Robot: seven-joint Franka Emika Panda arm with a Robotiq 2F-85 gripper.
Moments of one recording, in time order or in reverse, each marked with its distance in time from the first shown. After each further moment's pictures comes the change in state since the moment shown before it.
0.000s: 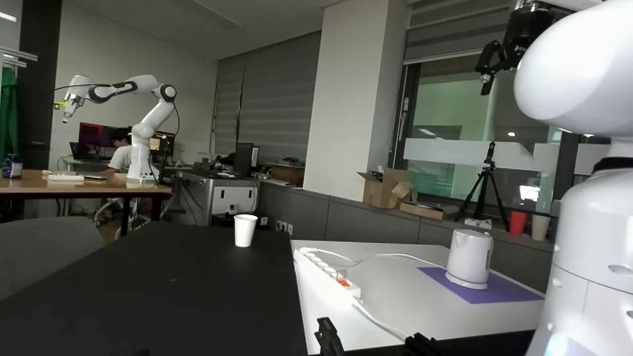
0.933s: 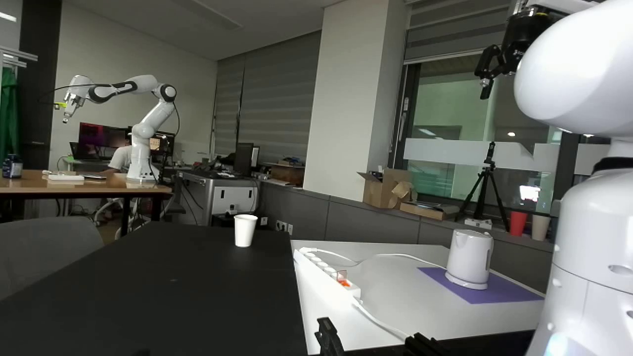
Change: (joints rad) arm 0.000 0.003 0.000 -0.018 0.000 0.000 -0.004
